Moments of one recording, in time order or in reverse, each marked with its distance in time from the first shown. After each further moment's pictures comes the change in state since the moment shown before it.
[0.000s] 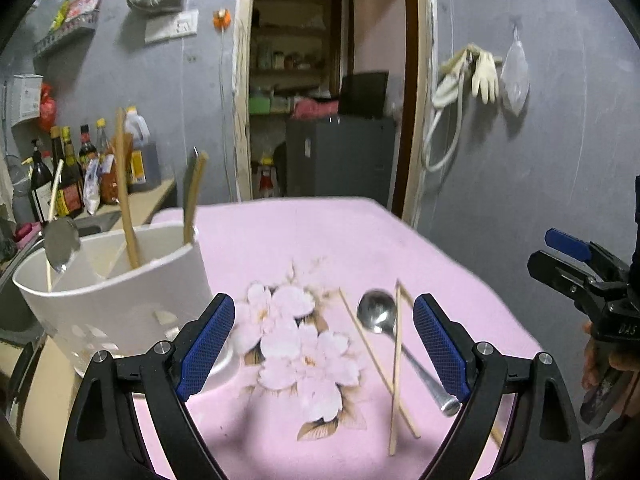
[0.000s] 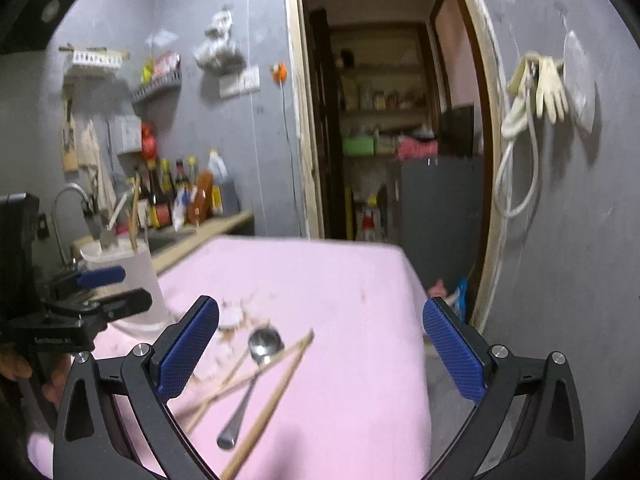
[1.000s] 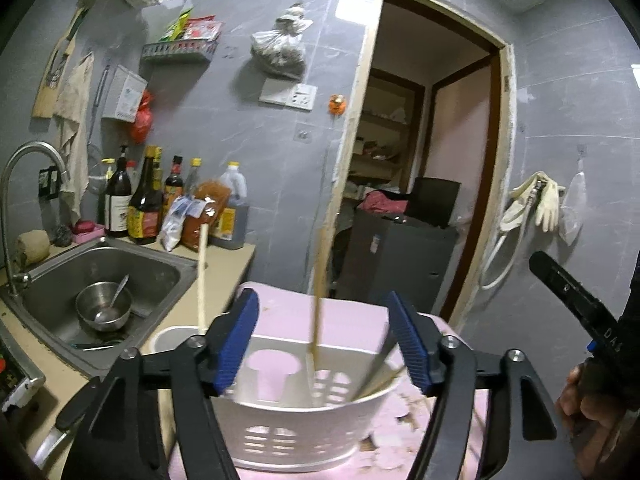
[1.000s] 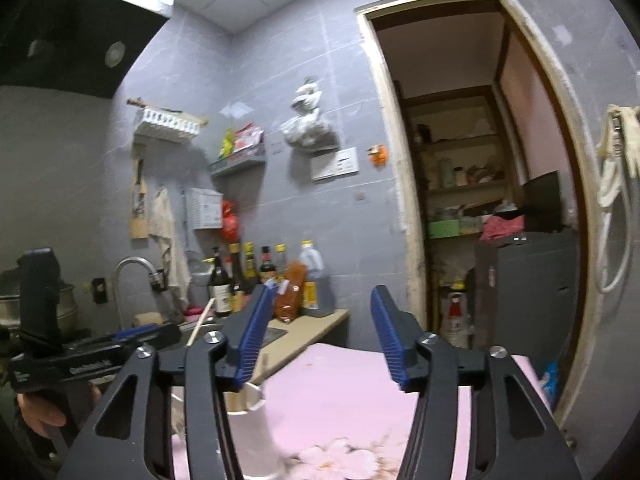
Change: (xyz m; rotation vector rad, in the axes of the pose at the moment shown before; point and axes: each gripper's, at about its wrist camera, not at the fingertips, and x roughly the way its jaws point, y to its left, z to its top) left arm -0.086 0.130 0.037 -0.250 -0.346 0.132; right arm 0.037 0.102 0.078 -0.022 -0.369 0.246
